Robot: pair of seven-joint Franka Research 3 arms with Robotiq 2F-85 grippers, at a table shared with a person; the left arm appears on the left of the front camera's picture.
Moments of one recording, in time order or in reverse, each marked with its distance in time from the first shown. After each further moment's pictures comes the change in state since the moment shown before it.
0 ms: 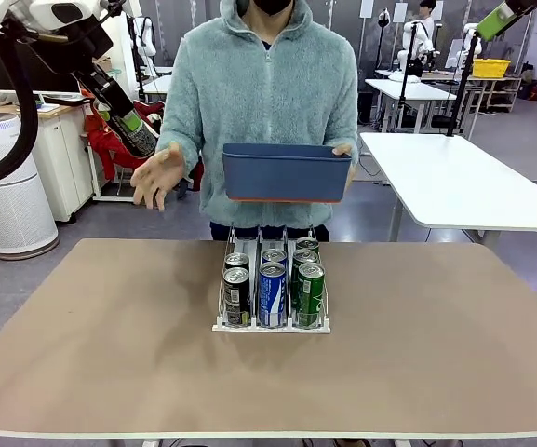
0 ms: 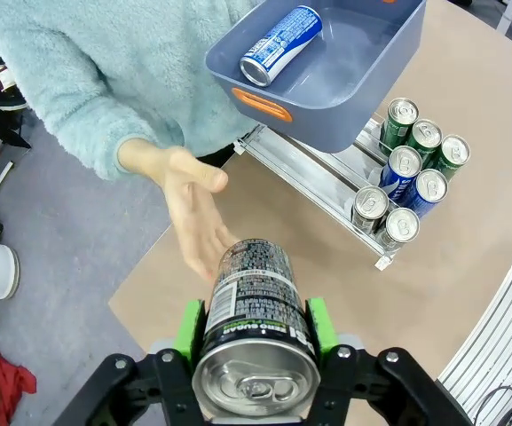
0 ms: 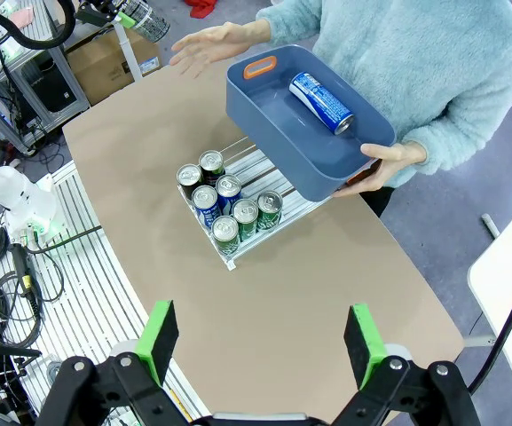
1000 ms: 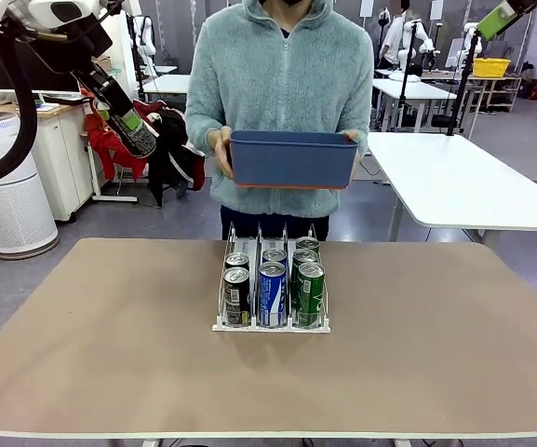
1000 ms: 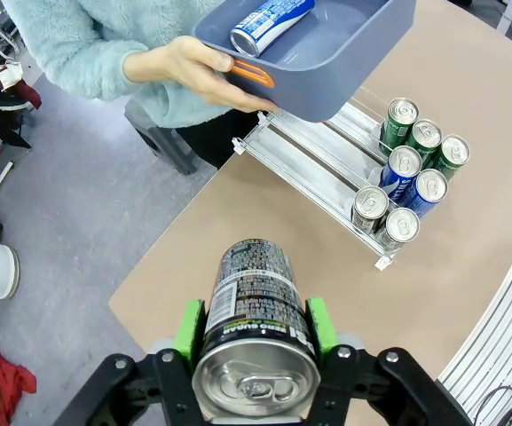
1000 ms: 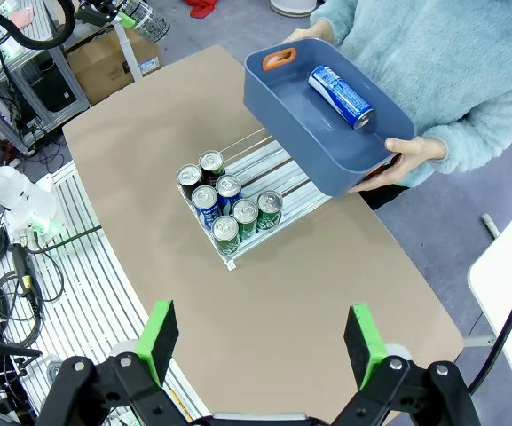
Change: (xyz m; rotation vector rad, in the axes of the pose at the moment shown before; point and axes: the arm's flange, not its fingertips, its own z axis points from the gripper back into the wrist) left arm 0.000 0.000 0.000 0.000 0.000 0.000; right arm 0.000 0.000 0.000 0.000 0.000 0.000
